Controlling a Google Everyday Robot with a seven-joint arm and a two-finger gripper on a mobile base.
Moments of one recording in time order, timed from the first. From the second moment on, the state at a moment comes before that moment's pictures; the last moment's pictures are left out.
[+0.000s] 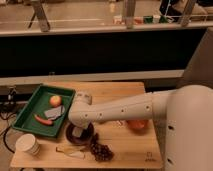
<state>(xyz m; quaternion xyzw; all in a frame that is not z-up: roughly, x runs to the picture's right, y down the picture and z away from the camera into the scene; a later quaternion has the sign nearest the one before) -0.152 0.196 0.789 -0.15 -0.22 -0.54 0.80</state>
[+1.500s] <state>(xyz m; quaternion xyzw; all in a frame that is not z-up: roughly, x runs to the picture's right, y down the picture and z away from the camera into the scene) -0.116 0.225 0.741 -0.13 -0.22 -0.57 0.78</state>
